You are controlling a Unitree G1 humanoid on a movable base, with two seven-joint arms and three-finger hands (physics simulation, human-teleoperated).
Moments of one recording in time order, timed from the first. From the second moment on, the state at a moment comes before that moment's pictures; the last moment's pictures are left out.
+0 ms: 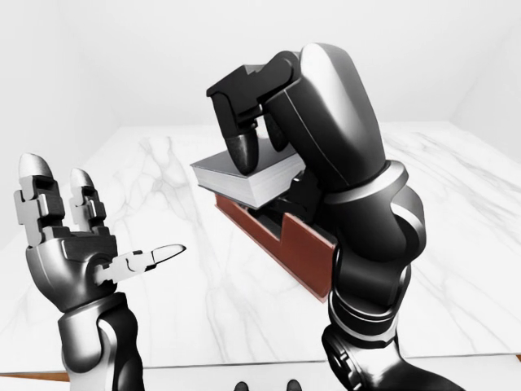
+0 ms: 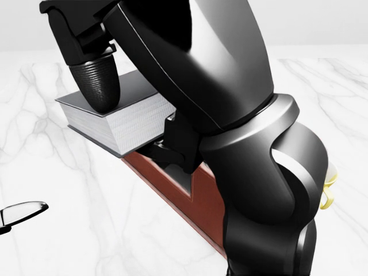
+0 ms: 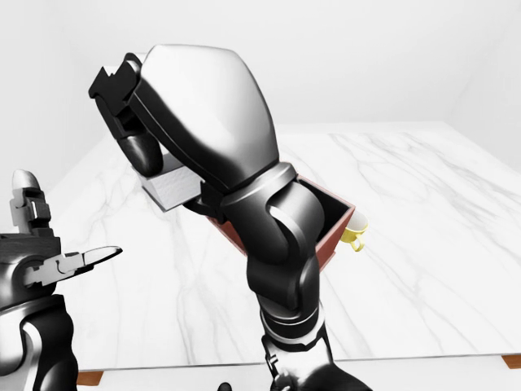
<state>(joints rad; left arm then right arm) 0.09 0.01 0.30 -0.69 -0.24 0.01 0.08 -0.78 0.19 0.17 -0.56 -1.00 0.09 0.50</state>
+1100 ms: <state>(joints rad) 0.10 0.01 0.29 -0.69 -0.24 0.01 0.08 -0.84 -0.22 -0.06 -0.43 -0.72 0.09 0.42</state>
